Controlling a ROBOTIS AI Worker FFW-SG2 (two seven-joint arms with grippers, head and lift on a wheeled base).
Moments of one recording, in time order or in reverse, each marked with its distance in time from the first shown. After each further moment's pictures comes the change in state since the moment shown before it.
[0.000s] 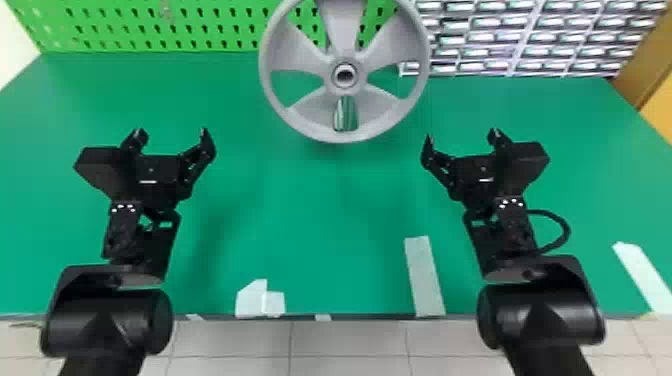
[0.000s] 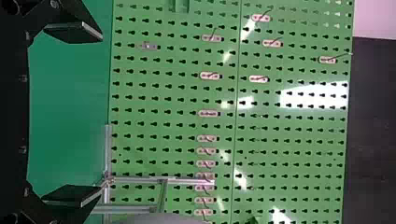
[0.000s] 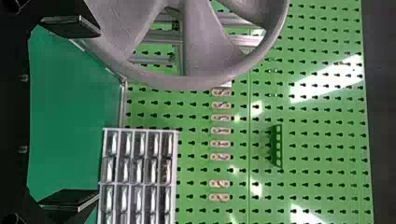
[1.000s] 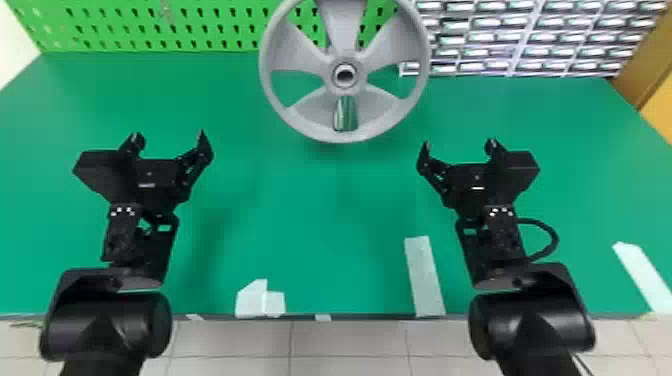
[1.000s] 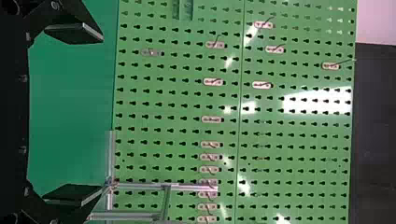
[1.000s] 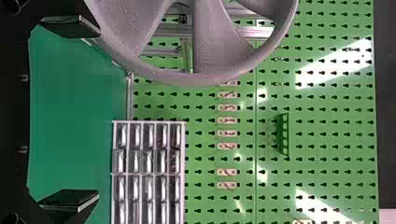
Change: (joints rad) left arm 0.007 -0.001 0.006 0.005 -0.003 0.001 0.014; right arm 0.020 0.000 0.037 0.000 -0.006 -0.003 -0.077
